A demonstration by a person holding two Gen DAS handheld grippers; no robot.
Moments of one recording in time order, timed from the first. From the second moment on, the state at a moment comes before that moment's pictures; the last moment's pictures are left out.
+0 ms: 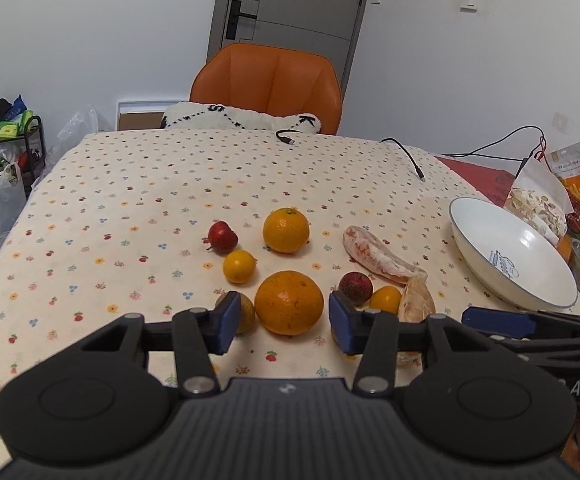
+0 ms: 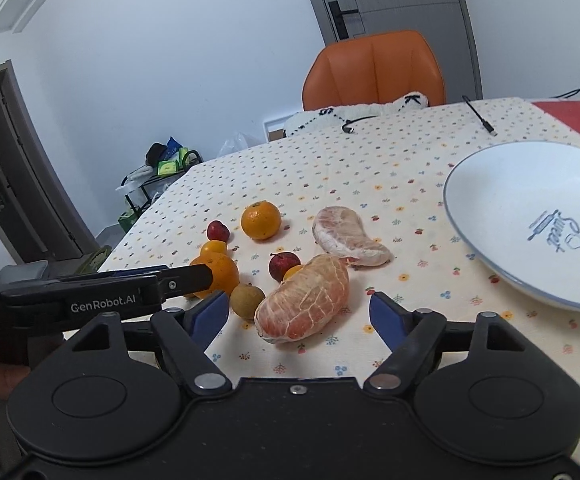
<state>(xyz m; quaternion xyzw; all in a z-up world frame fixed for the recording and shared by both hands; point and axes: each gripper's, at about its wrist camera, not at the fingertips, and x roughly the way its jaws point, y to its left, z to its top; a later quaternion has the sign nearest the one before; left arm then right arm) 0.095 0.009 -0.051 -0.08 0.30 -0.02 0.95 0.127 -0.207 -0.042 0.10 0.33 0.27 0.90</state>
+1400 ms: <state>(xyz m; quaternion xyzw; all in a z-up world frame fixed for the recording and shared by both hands) 0.111 0.001 -0.050 -0.05 0.32 -0.02 0.94 0.126 -0.213 -0.046 0.09 0.33 0.24 0.91</state>
